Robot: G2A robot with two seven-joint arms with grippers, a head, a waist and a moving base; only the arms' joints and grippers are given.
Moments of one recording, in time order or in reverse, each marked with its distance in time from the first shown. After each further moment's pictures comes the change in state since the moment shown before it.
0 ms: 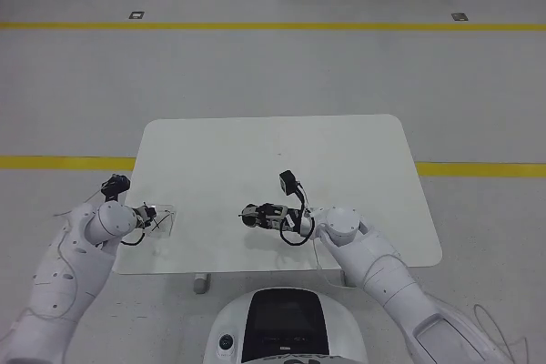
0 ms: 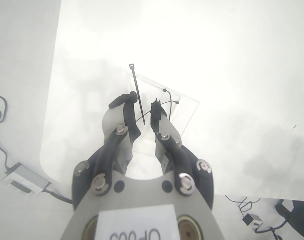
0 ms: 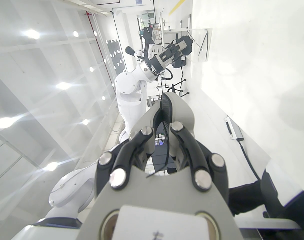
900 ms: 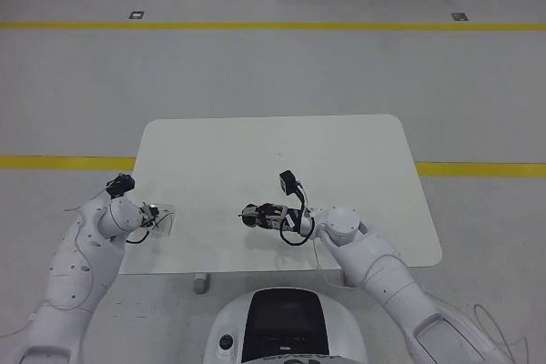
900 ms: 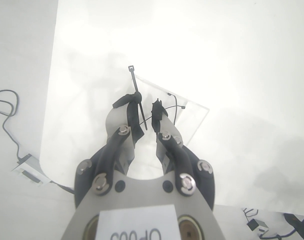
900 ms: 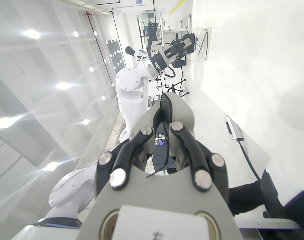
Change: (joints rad) left arm -0.059 -0.082 -0.012 0.086 0.150 0.000 -0.048; right arm 0.000 0.000 0.000 0.000 0.000 0.000 0.000
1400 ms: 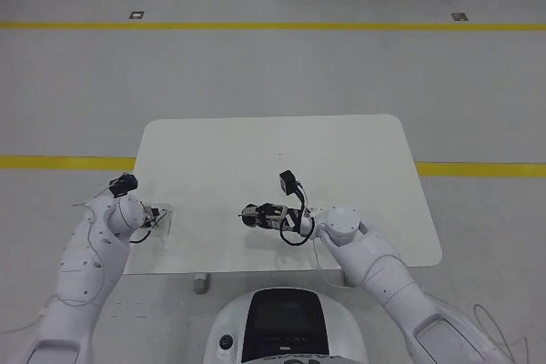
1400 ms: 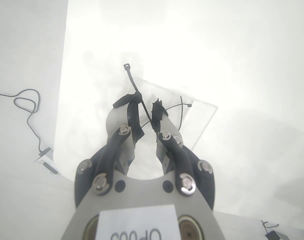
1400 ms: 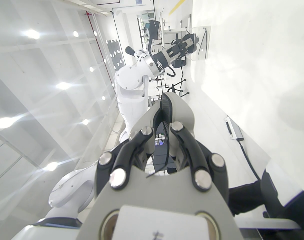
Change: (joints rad) left arm -0.030 -0.048 -0.010 0.037 0.142 0.000 -0.059; right arm 0.000 0.000 0.000 0.000 0.000 0.000 0.000
